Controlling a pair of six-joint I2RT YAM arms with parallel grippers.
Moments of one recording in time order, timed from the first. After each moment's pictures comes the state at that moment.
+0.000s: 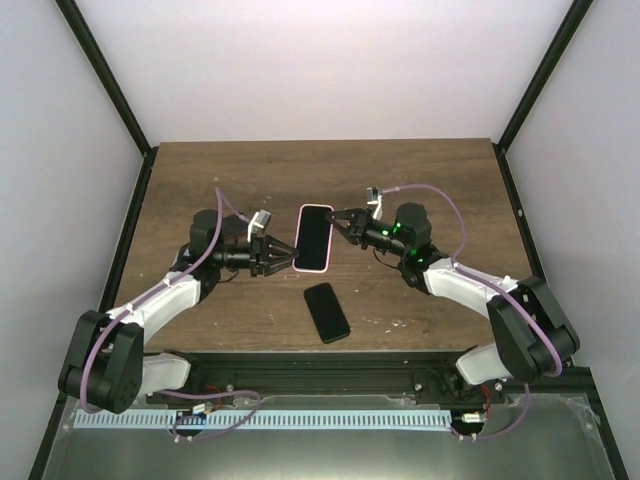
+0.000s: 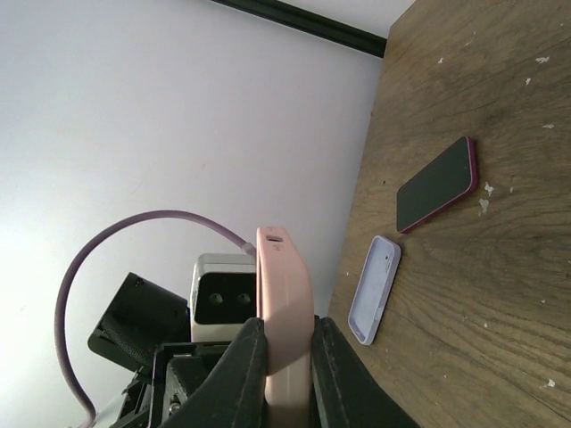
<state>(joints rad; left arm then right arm) -0.32 1.26 0.58 0.37 1.18 -1.13 0.52 1.42 0.68 0.68 -0.60 1.23</state>
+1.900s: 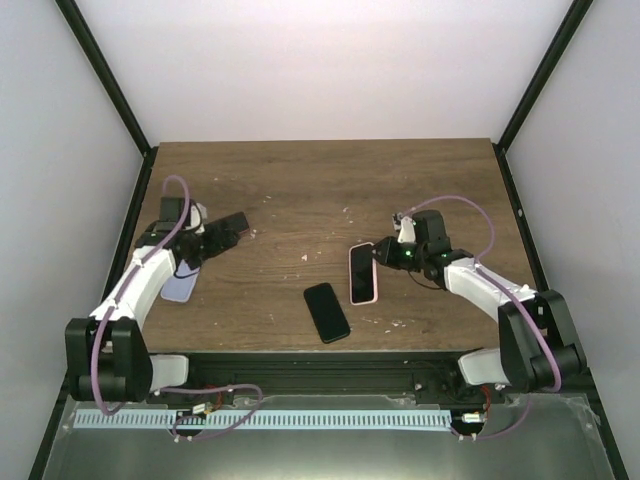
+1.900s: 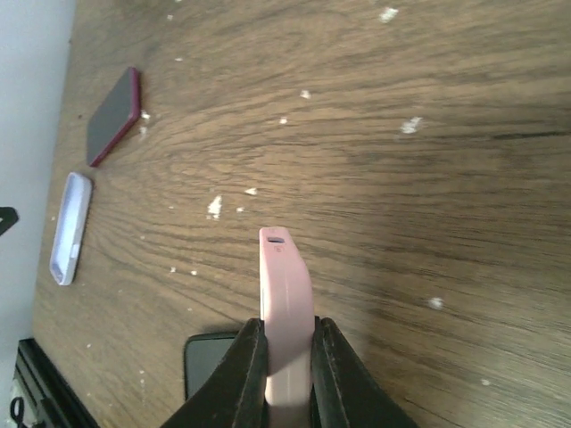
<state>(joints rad) -0.06 1.27 0.86 -0.57 0.34 -0.49 0.31 1.34 0.66 -0.07 -0.51 0.56</state>
